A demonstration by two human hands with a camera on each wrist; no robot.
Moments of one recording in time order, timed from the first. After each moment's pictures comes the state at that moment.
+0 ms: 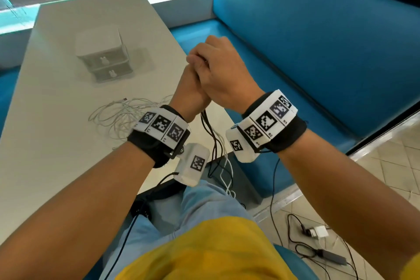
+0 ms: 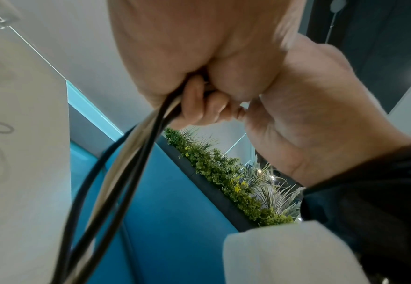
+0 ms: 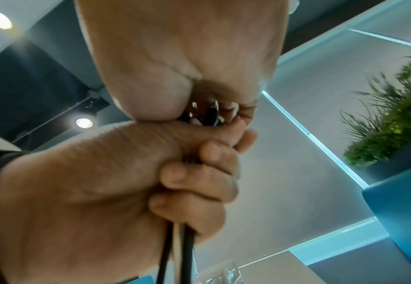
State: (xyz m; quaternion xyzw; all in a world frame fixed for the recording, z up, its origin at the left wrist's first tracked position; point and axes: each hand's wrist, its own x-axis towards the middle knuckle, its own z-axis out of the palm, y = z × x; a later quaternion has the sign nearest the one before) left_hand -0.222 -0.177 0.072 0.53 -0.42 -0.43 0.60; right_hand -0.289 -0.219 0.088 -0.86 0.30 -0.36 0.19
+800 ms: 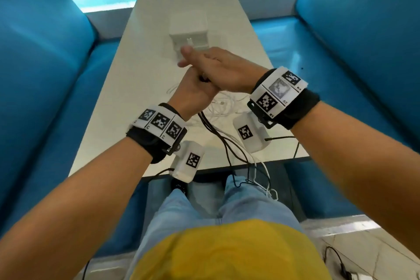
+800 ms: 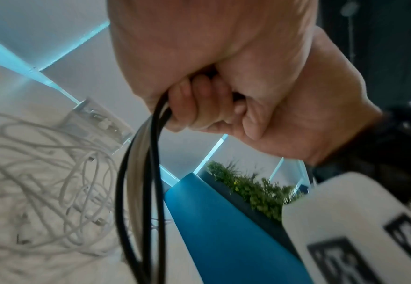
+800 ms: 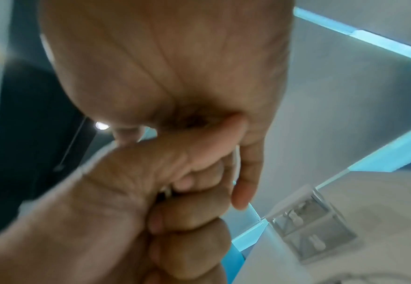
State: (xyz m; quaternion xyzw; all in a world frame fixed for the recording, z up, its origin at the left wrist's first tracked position) left_hand -0.114 -0.090 0.059 0.73 -0.38 -0.25 0.51; right_hand -0.172 -0.172 0.092 -0.89 0.13 -0.09 0.43
